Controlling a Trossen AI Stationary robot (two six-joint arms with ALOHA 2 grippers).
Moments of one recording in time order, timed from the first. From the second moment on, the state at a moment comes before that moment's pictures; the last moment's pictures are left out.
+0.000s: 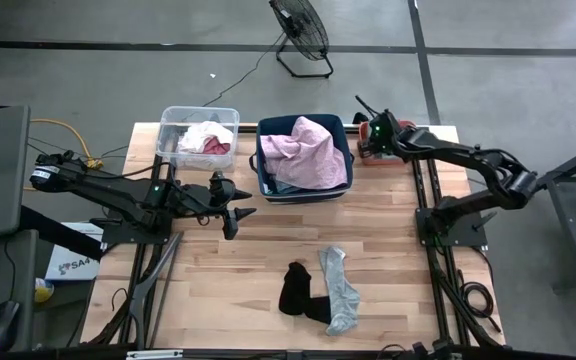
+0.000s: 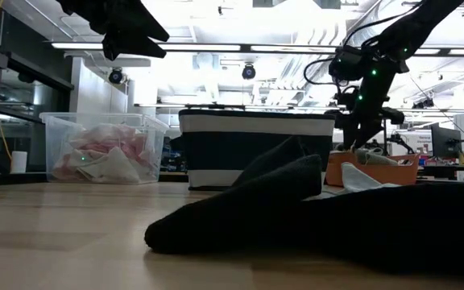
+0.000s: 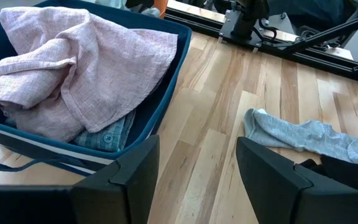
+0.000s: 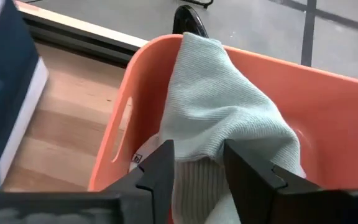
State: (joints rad) left arm -0.19 0.98 0.74 -0.19 -0.43 -0.37; right arm -0.79 1.35 0.76 -0.37 0.37 0.37
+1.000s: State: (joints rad) left arm -0.19 0.98 0.74 -0.19 -0.35 -0.37; right arm -0.64 1.20 0.62 -0.59 0.52 0.71
